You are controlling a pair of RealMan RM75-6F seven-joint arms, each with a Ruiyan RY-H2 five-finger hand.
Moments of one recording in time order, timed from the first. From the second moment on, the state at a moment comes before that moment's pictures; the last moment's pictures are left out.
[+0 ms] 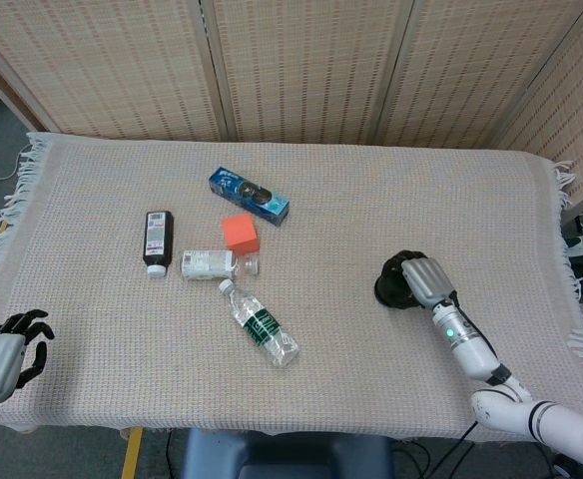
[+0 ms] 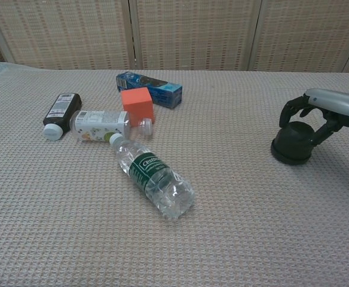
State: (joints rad) left arm -0.14 -1.15 -0.02 -1.51 1.48 1.41 0.05; right arm 0.61 -1.50 0.15 -1.19 -1.29 0.88 0.10
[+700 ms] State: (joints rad) left arm -0.14 -1.15 -0.03 -1.51 1.48 1.41 0.04; right arm 0.60 -1.55 0.16 -1.14 -1.28 0.94 0.05
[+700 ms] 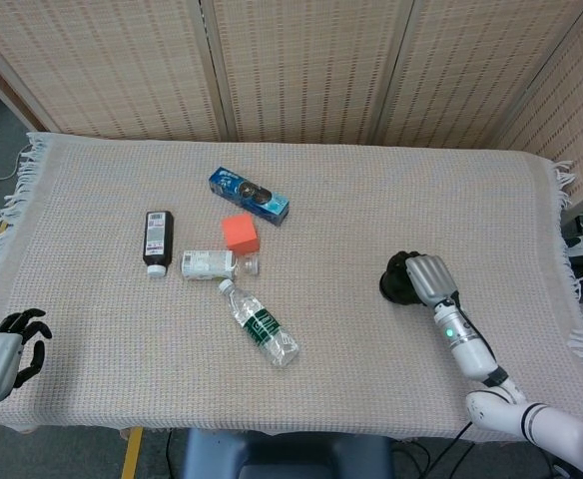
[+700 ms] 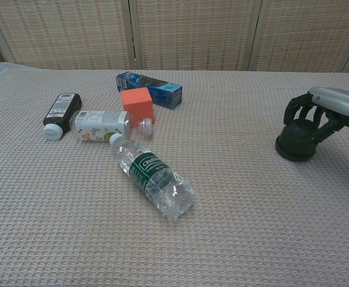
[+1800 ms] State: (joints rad) left arm -0.14 -1.16 -0.02 -1.51 1.48 1.40 0.05; right arm 0.52 -1.44 0.15 -1.20 -1.22 0.98 0.03
